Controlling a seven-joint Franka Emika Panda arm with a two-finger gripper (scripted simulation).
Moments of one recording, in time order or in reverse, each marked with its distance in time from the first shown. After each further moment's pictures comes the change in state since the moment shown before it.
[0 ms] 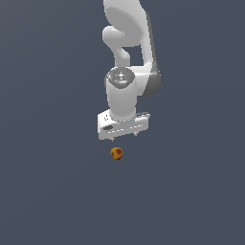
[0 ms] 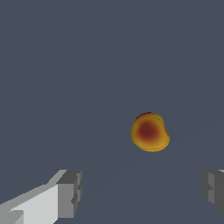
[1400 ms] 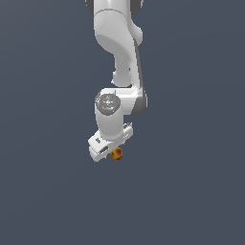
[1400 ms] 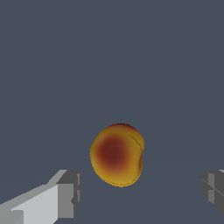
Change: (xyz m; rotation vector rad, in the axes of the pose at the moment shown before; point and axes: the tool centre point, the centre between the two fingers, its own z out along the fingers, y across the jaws) arm 0.018 0.053 0.061 -0.027 -0.016 -0.453
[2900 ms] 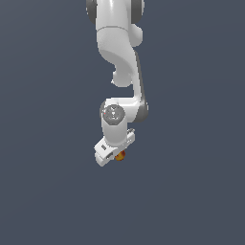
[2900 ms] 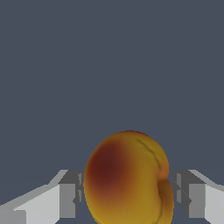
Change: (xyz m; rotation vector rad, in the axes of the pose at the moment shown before) arm 0.012 -0.009 0.043 0.000 0.011 -0.023
